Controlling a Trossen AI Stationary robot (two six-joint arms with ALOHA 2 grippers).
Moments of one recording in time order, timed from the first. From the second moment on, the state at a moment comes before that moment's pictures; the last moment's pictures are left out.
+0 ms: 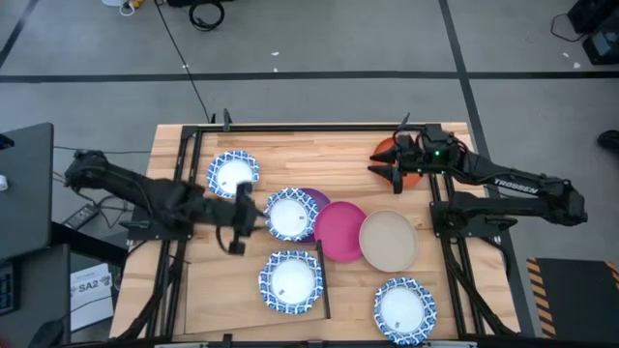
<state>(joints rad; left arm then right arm) -0.30 1.09 0.98 -0.54 -0.32 -0.05 -0.41 0.74 0.58 -0.13 -0.22 0.22</state>
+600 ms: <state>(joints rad) 0.19 1.08 0.98 -0.60 -0.21 0.10 -0.39 1.09 0.87 -0.62 0.19 0.32</state>
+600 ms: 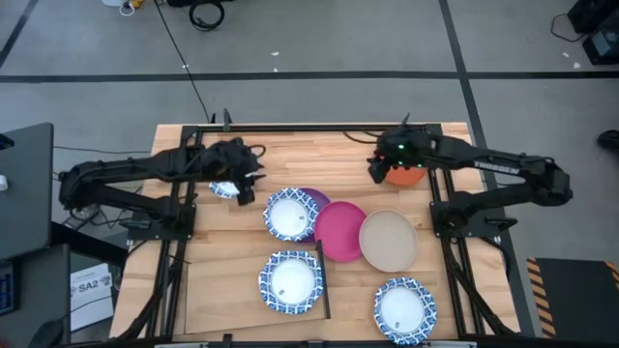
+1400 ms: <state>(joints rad) 0.28 1.08 0.98 -0.60 -0.21 0.10 -0.51 1.48 0.88 -0.64 0.22 0.32</state>
